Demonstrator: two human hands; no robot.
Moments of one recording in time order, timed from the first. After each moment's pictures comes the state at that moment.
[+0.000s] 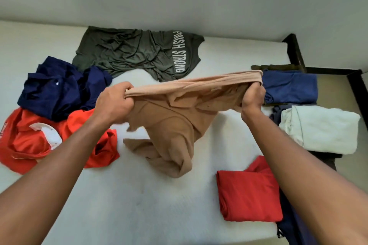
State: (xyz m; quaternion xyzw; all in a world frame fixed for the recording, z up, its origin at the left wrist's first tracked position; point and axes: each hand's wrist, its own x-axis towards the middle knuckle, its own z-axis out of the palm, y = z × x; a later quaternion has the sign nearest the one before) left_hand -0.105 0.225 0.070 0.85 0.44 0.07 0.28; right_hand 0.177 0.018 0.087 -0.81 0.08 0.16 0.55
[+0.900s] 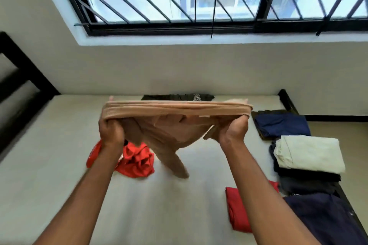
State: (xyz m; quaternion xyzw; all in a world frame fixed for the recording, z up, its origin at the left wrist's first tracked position) left_hand -0.231 0.078 0.299 0.53 0.47 0.54 0.45; right_hand 0.013 -0.076 0.290 -0.46 0.04 0.30 0.83
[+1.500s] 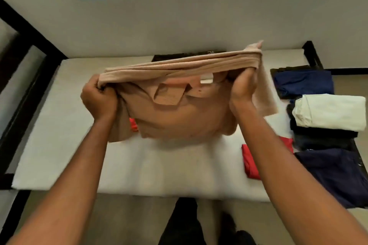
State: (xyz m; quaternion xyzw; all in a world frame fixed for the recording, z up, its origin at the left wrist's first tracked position) left_hand -0.309 0.133 0.326 0.64 0.57 0.45 0.23; right_hand -0.026 -0.019 0.318 -0.56 -0.08 0.22 0.80
